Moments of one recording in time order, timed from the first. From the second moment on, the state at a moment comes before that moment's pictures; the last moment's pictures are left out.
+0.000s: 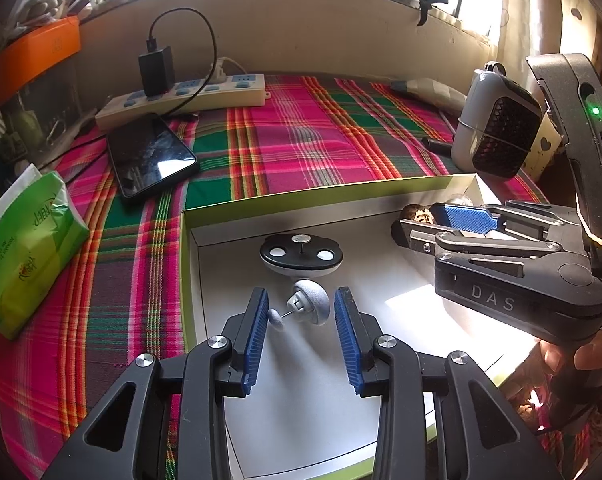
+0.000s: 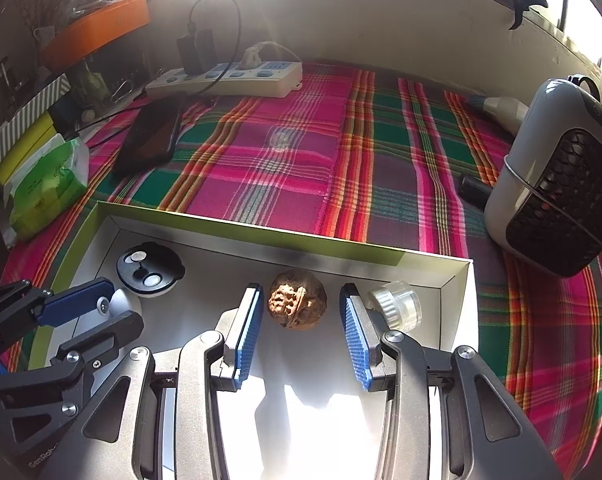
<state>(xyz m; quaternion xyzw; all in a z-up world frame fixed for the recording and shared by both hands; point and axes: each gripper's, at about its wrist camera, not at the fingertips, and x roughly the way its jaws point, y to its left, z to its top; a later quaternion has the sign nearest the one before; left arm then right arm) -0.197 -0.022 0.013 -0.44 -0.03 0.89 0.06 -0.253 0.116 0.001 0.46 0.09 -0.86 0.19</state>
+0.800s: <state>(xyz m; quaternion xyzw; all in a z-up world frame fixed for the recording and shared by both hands) -0.172 -0.024 0.023 -0.43 -0.04 0.90 0.06 -0.223 0.123 0.022 0.44 0.07 -0.88 0.20</state>
